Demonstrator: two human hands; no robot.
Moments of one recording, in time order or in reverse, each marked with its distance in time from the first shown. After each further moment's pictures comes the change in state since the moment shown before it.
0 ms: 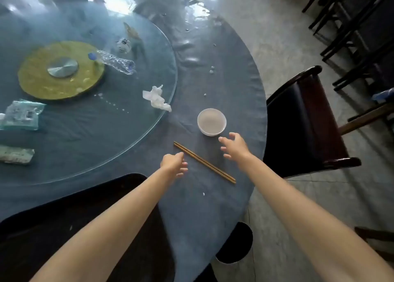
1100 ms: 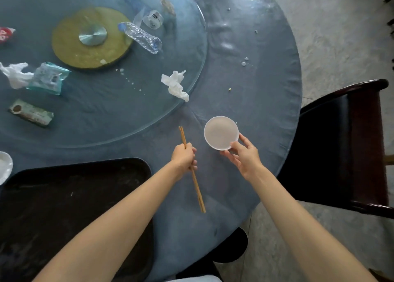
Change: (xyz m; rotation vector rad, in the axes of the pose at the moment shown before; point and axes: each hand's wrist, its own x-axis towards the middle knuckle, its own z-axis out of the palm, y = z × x) left_hand 0.023 0.009 0.038 -0.184 0.193 -0.022; right_hand 0.043 0.013 -0.007 0.509 -0.228 0.115
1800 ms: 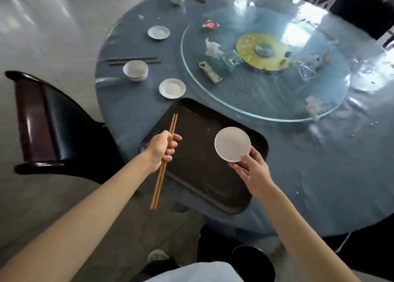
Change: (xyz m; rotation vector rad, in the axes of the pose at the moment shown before) left_hand -0.212 -0.244 -0.395 -0.683 0.188 0.219; right_hand -0.240 0.222 0.174 -0.386 -0.426 0.020
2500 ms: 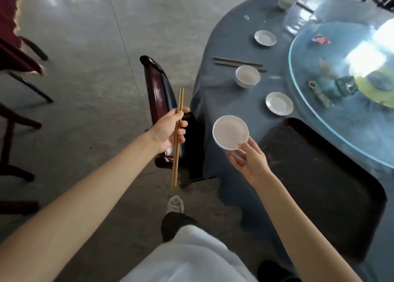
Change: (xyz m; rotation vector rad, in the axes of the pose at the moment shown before) left_hand -0.021 0.070 -0.382 -0.273 0.007 0.118; right_hand -0.040 0.161 0.380 -0.217 -0.187 0.127
